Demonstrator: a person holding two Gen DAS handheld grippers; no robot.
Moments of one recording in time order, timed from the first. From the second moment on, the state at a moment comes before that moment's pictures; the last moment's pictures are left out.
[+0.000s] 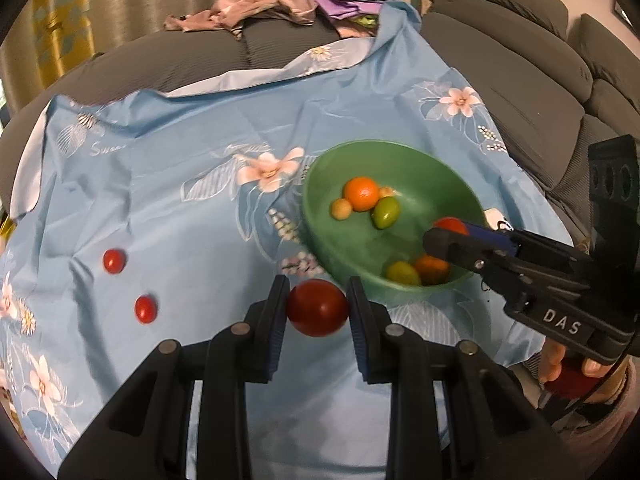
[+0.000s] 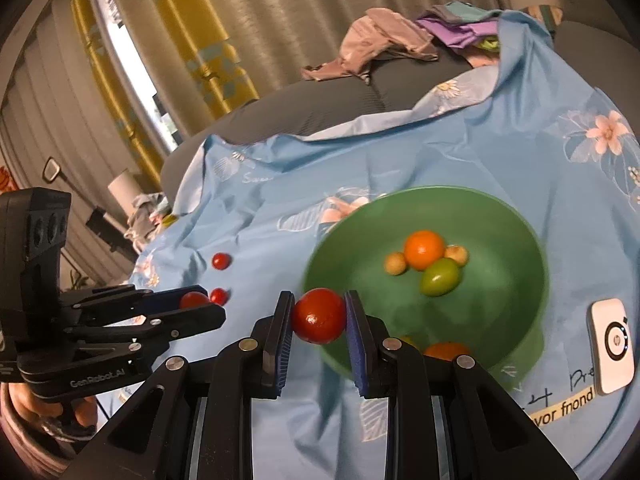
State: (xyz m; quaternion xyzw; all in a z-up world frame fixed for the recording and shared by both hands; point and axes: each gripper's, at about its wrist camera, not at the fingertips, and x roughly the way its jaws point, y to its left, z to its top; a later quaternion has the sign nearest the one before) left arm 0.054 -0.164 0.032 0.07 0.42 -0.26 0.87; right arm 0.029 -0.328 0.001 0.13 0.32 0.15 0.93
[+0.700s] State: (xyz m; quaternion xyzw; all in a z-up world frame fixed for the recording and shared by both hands) left arm 0.088 -0.228 0.018 0.11 0.43 -0.29 0.85; right arm 0.044 -0.372 -0.012 0.15 0.32 0.11 0.93
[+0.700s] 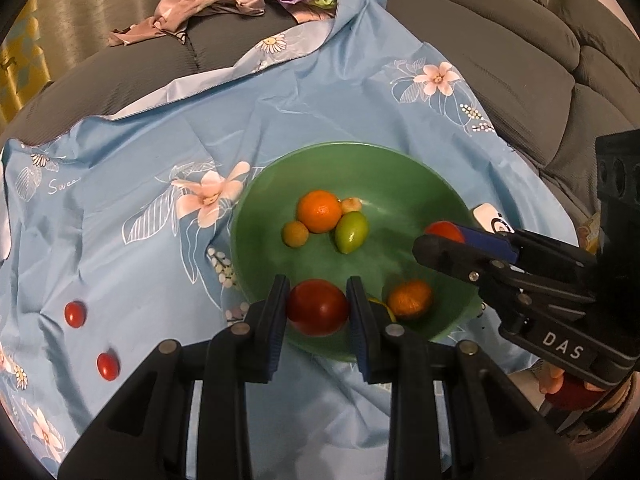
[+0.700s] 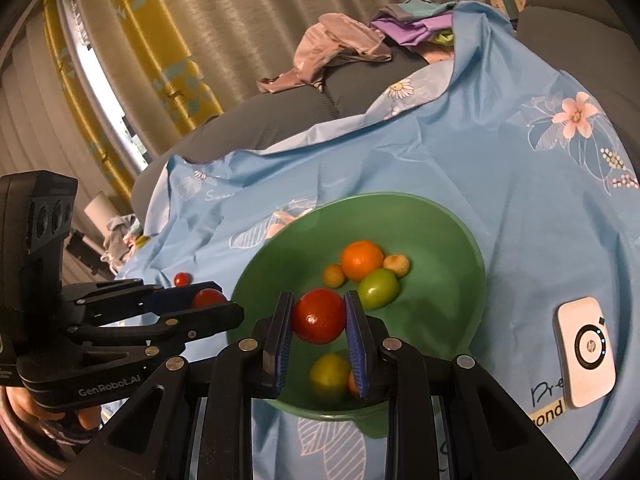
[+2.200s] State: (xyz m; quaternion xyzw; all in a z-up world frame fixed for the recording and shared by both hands) left arm 0.087 -0.235 0.002 0.15 0.44 -0.26 0.84; right arm 0.045 -0.381 -0.018 0.14 0.35 0.06 0.92
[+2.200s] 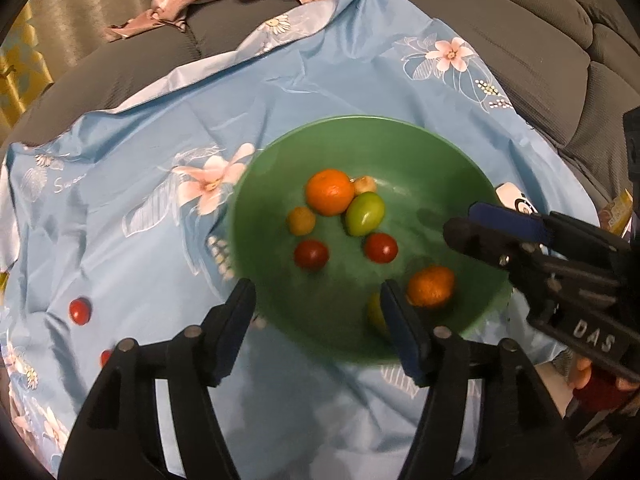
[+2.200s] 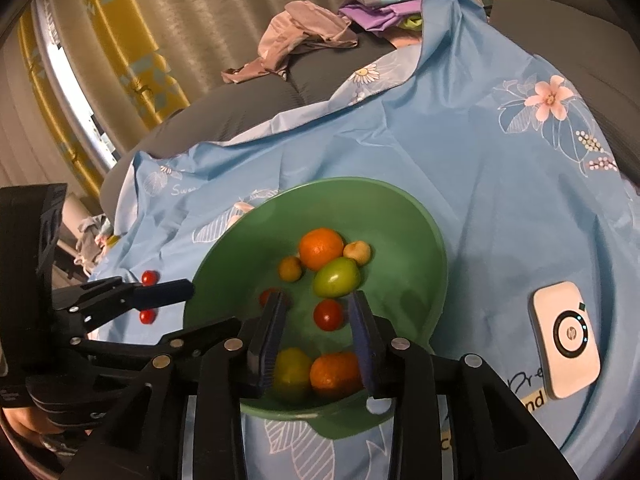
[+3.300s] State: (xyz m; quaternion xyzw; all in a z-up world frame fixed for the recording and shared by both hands) left arm 0.021 -0.004 -0.029 -0.04 0.49 -0.09 0.87; right arm 0.010 -0.233 -0.007 0.03 0.38 0.19 0.90
